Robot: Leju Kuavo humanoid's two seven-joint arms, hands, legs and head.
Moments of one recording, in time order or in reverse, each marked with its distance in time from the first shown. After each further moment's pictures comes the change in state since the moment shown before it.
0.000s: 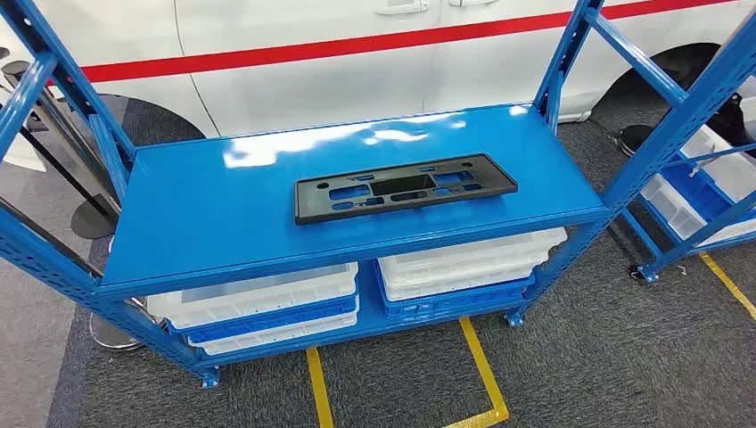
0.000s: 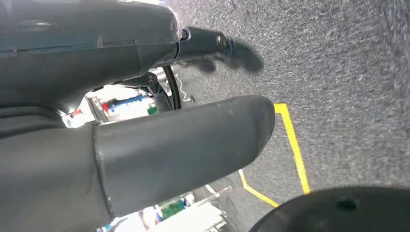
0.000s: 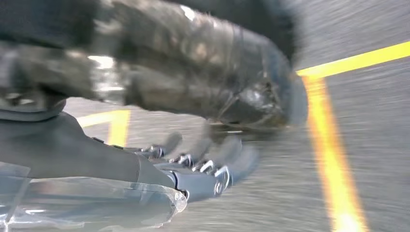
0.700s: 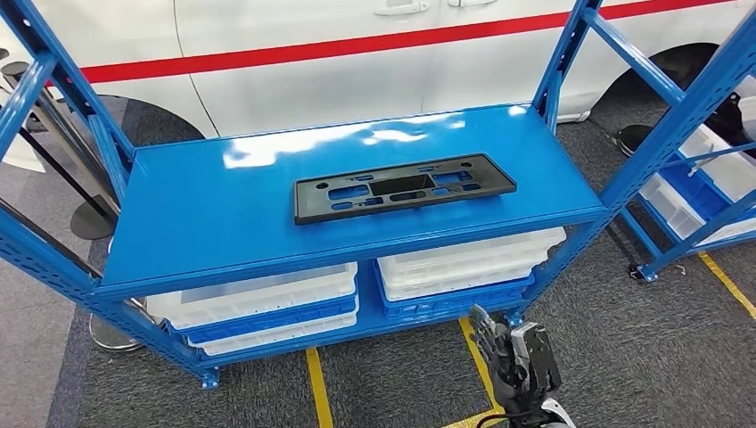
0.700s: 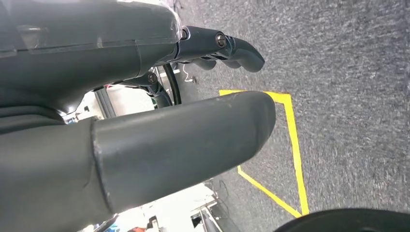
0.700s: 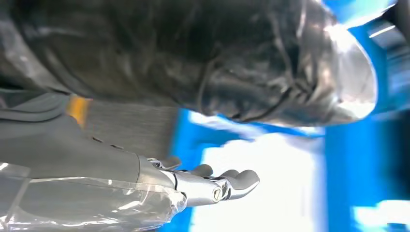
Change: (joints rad) left arm 0.025 -0.045 0.121 -0.043 -0.029 0.037 0.021; right arm 0.219 -0.161 -0.222 -1.307 0.354 -0.213 0.080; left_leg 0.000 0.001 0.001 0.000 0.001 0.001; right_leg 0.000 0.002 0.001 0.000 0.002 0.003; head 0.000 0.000
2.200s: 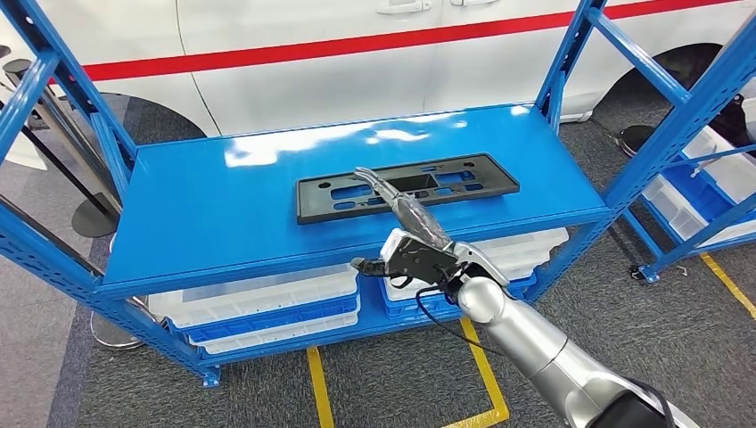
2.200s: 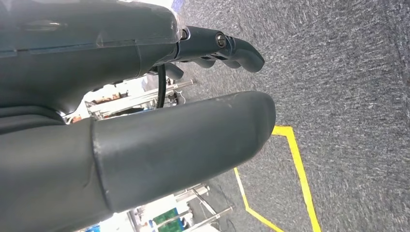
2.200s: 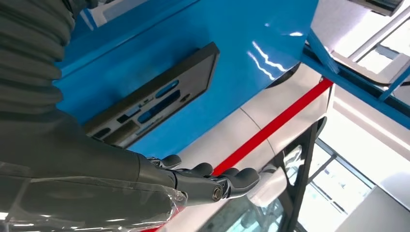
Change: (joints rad) left arm -0.001 0.053 -0.008 0.014 -0.162 -0.043 -0.075; right arm -0.723 0.039 0.298 0.085 0.649 0.021 0.059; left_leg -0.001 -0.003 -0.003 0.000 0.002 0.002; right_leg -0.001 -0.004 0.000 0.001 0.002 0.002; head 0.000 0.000
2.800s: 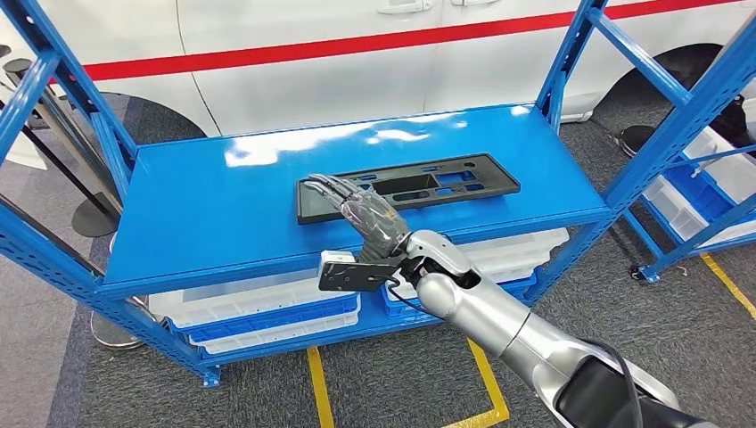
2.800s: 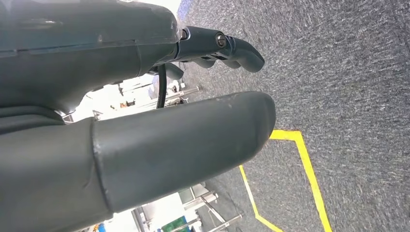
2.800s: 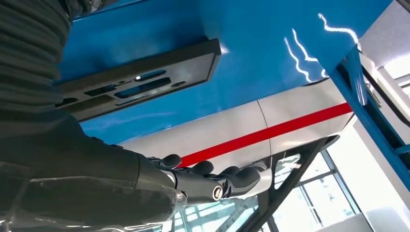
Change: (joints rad) left arm 0.000 0.002 0.000 0.000 -0.045 -0.017 0.009; right arm -0.162 0.069 0.180 0.163 0.282 -0.054 0.072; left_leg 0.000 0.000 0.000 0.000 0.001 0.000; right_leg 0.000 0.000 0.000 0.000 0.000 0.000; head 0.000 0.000
